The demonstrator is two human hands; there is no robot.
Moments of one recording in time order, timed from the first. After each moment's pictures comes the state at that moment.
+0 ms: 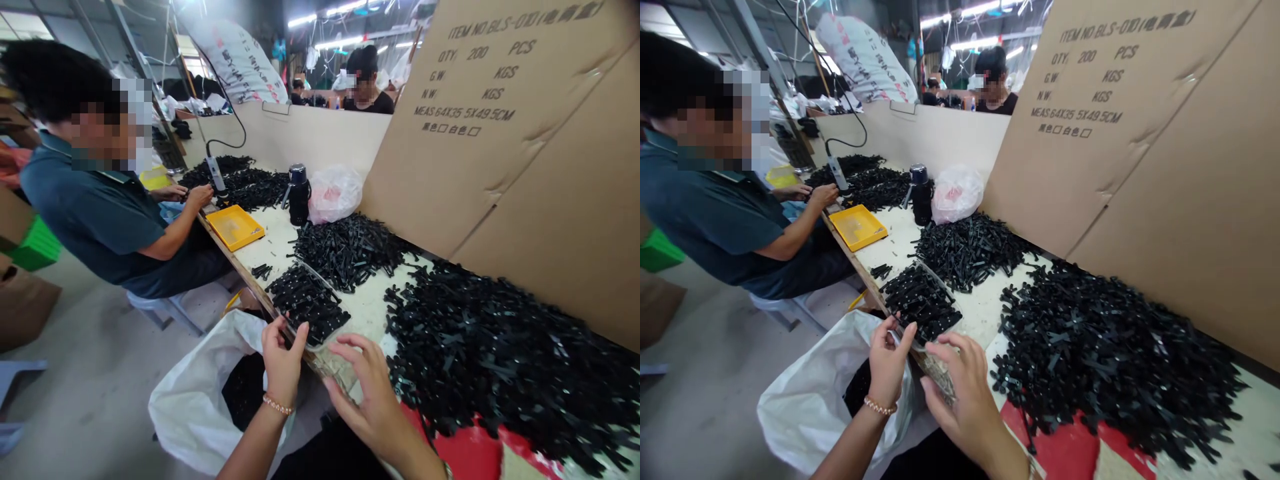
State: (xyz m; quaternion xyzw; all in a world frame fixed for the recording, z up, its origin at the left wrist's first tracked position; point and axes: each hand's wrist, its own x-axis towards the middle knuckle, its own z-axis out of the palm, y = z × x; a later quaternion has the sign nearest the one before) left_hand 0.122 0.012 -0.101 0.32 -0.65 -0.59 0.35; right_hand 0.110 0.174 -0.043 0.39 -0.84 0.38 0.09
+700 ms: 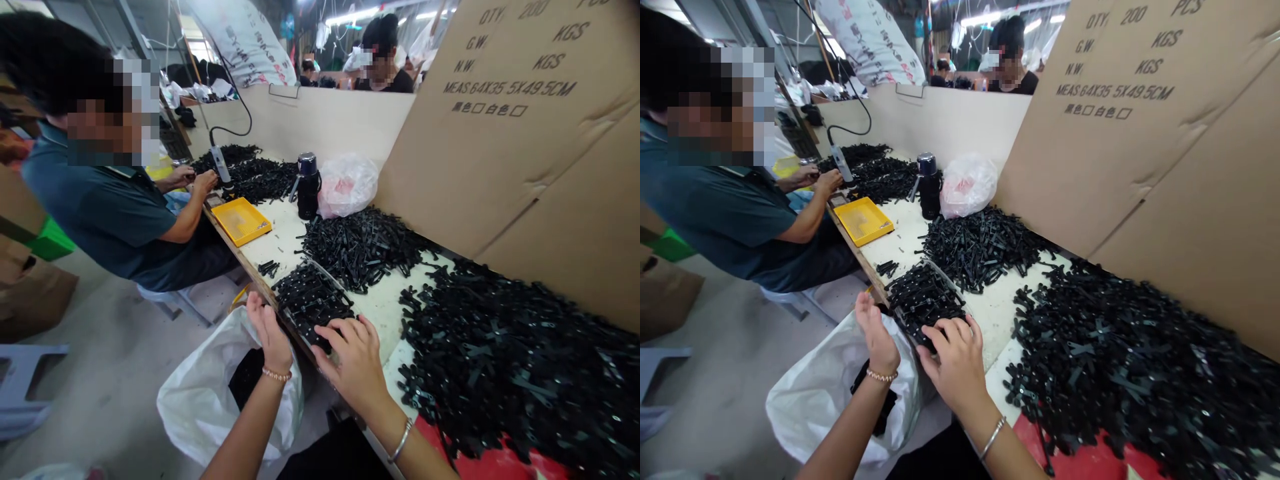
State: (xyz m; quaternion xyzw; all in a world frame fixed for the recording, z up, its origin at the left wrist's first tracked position) left_hand 0.091 -0.023 -0.106 0.30 -0.60 -0.59 0.46; right_hand 0.074 0.123 -0.065 0.37 -0.87 0.29 0.13
